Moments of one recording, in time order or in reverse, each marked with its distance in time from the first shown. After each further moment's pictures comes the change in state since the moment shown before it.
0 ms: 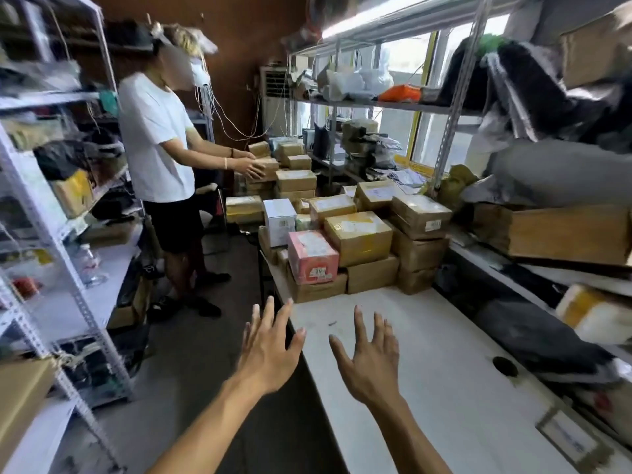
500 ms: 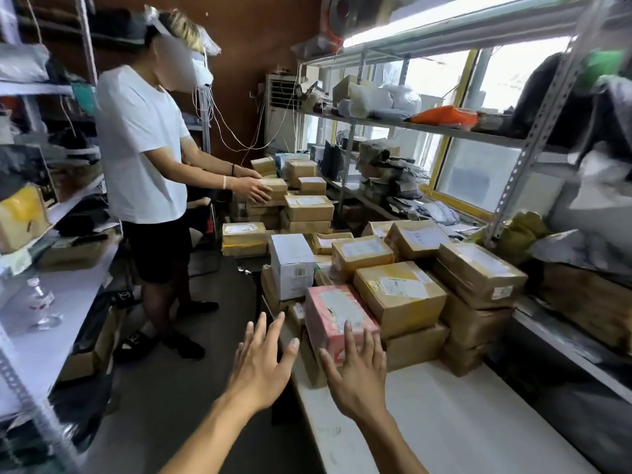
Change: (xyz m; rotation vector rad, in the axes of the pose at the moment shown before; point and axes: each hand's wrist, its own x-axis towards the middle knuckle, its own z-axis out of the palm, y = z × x) left_hand 0.278 -0.125 -0.020 -0.171 0.004 -0.034; right_hand 0.260 -0.129 0.080 0.017 -0.051 0.007
